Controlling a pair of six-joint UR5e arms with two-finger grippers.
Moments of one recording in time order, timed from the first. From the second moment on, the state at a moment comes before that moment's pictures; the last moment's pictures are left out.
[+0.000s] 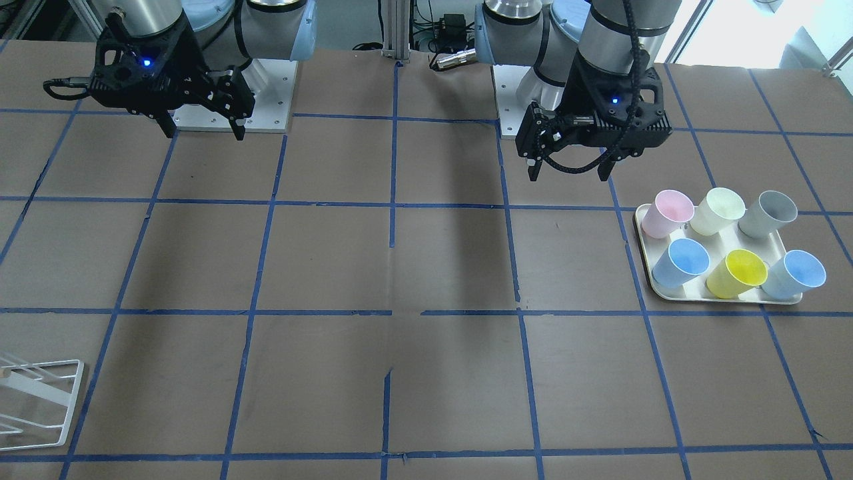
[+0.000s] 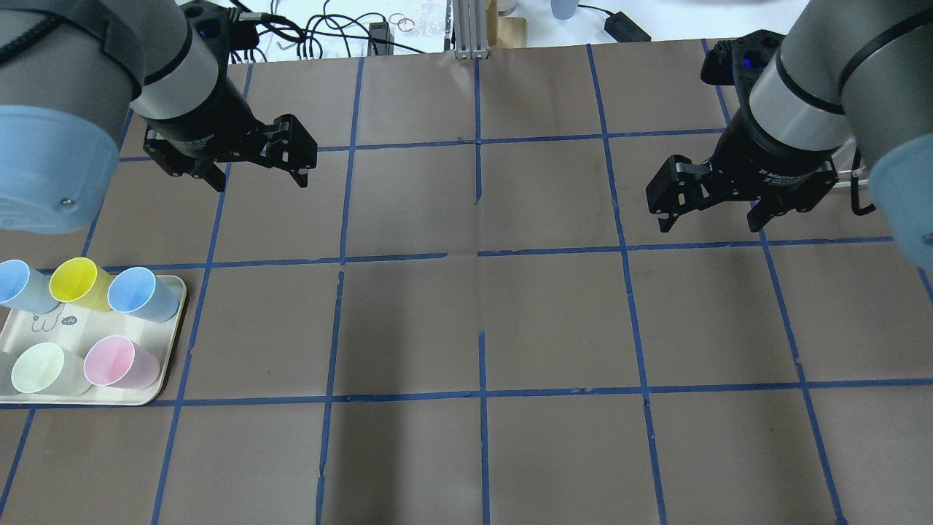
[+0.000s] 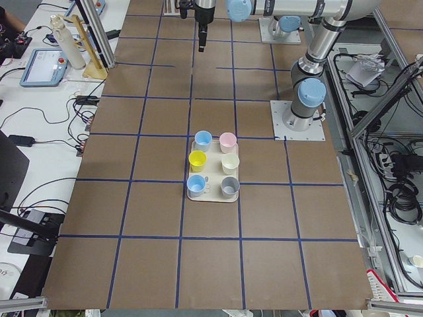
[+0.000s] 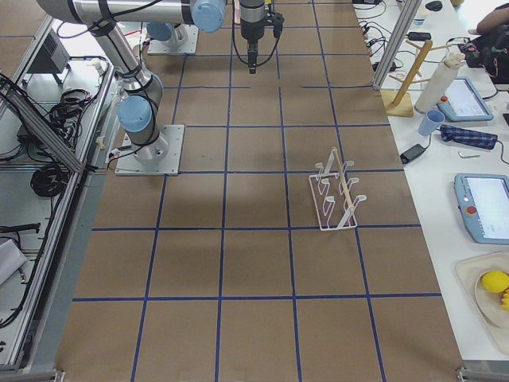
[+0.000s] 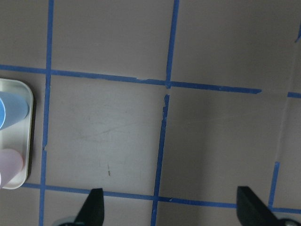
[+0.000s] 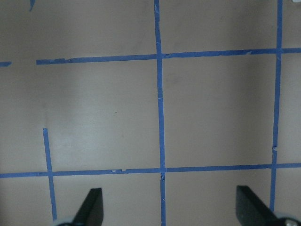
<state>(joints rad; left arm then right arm) -1.61 -1.53 -1.63 -1.44 1.60 -0.03 1.54 -1.75 1.76 -1.60 -1.55 0.01</state>
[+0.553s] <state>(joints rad) -1.54 -1.54 -1.60 -1.52 1.54 0.07 1.54 -1.75 1.76 -1.60 -1.56 0.00</state>
